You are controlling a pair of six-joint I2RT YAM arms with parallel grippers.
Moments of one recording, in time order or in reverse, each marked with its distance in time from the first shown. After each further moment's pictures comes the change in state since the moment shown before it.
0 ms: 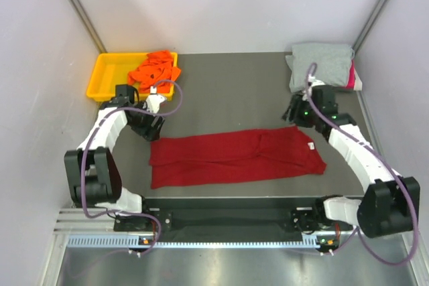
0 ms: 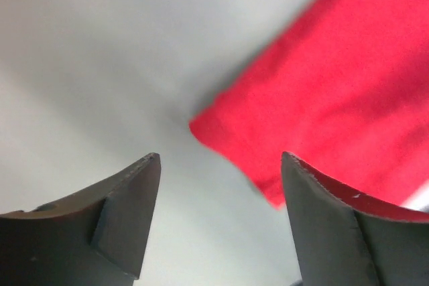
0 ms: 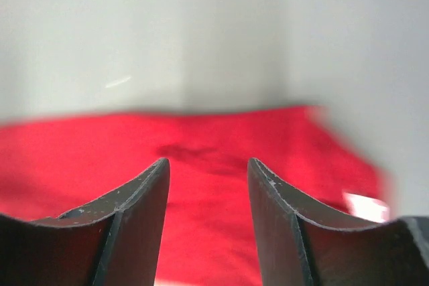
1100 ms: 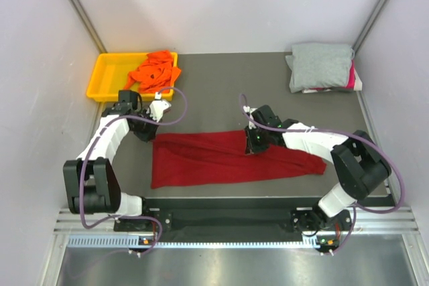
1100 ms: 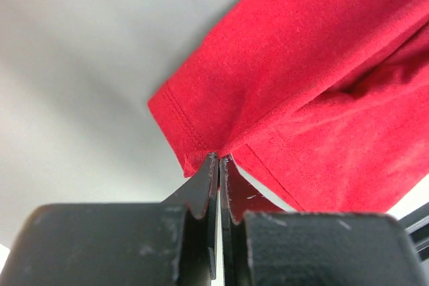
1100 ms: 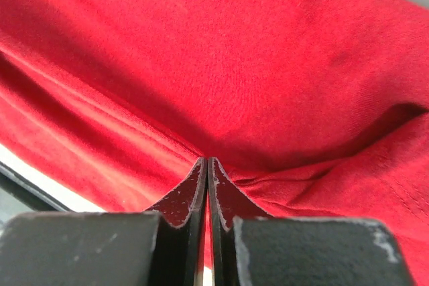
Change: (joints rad) left arm -0.037 -0.051 -0.086 0.042 -0.015 0.013; right arm 0.422 0.365 -0.014 0.078 -0.045 0.011
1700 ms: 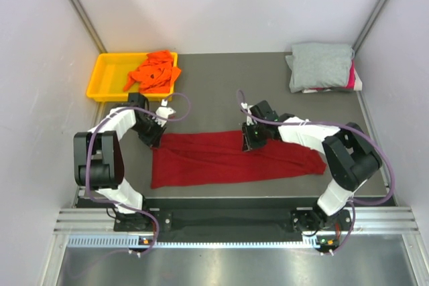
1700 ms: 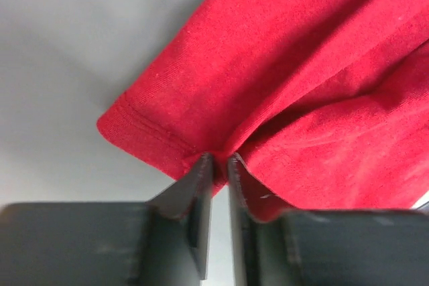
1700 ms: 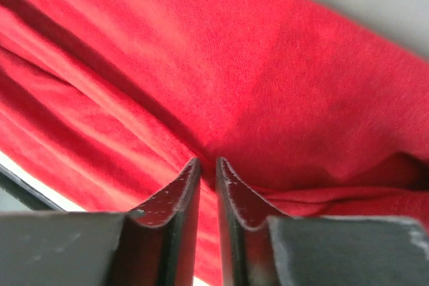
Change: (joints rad) left arm -0.009 0.221 0.030 -0.012 -0.003 0.024; right arm -0.032 0.092 0.084 -0.016 -0.046 -0.029
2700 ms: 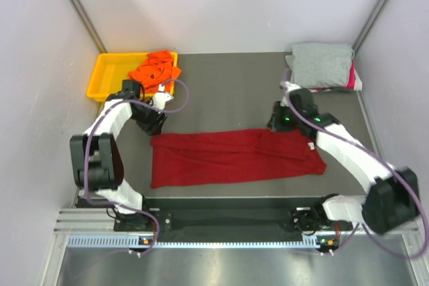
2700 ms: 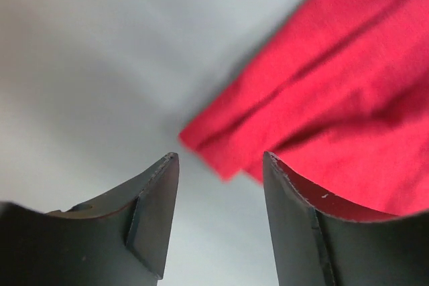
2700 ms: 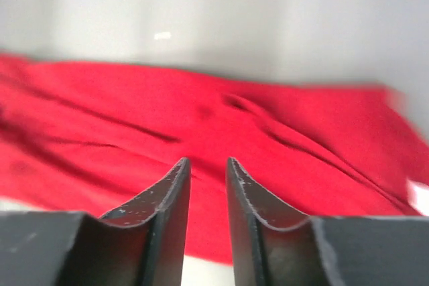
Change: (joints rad) left arm 0.028 -0.075 0.127 -0.022 0.044 0.082; right arm -0.262 -0.496 -0.088 -0.118 0.166 0.034
